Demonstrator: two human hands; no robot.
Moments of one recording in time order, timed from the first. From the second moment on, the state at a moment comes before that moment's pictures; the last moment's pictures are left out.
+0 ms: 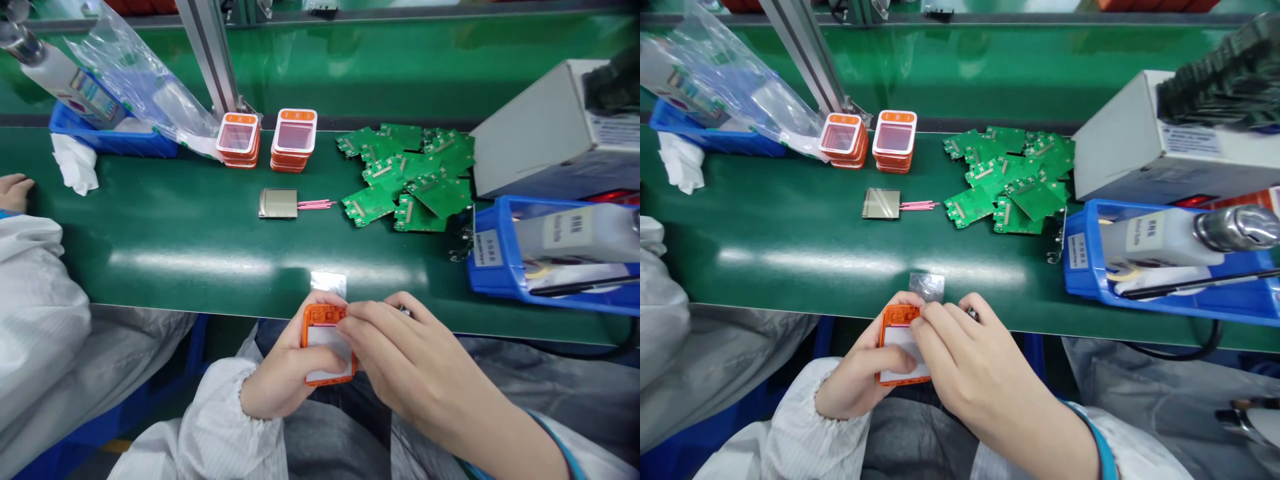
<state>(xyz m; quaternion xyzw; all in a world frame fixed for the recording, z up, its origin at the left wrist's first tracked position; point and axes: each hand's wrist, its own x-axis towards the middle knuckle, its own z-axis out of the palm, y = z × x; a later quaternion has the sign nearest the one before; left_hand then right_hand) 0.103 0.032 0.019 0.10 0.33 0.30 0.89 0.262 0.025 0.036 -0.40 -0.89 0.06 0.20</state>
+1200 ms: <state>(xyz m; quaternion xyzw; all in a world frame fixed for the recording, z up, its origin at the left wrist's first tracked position) 0.100 0.031 0.013 0.08 0.25 0.31 0.91 0.288 0.023 0.045 -0.47 -0.84 0.10 0.24</state>
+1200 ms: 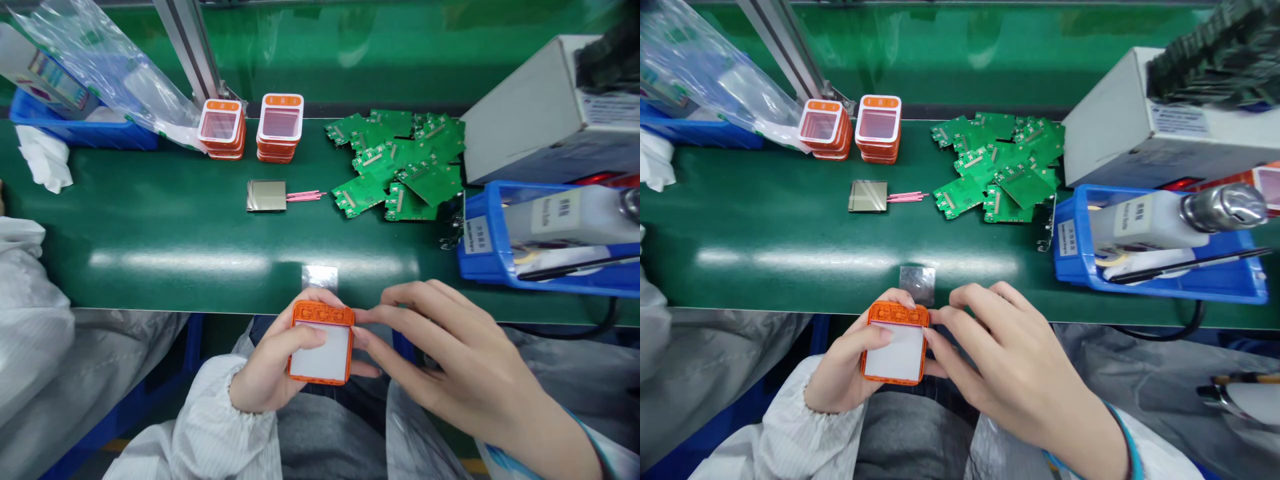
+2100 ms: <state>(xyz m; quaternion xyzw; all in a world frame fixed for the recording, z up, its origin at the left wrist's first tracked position) 0.100 0.032 0.013 0.11 0.33 0.29 0.89 0.276 0.011 0.031 -0.43 -0.87 0.06 0.23</state>
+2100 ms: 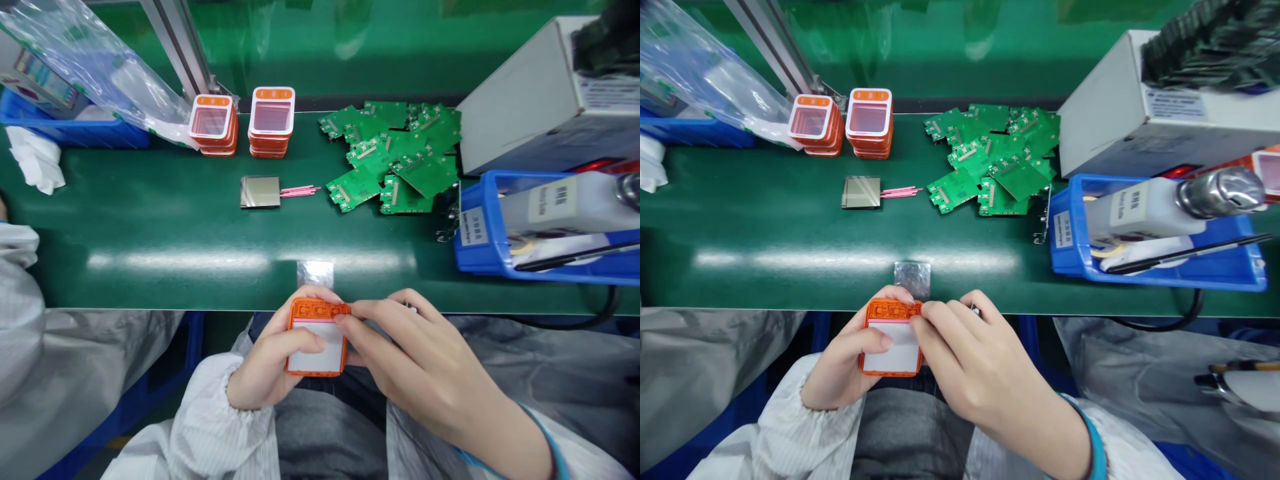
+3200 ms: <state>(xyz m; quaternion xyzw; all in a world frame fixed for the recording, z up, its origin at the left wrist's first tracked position) 0.132 0.028 0.004 0.22 0.43 0.35 0.80 0.246 0.056 0.015 -0.57 -0.26 0.56 0.54</state>
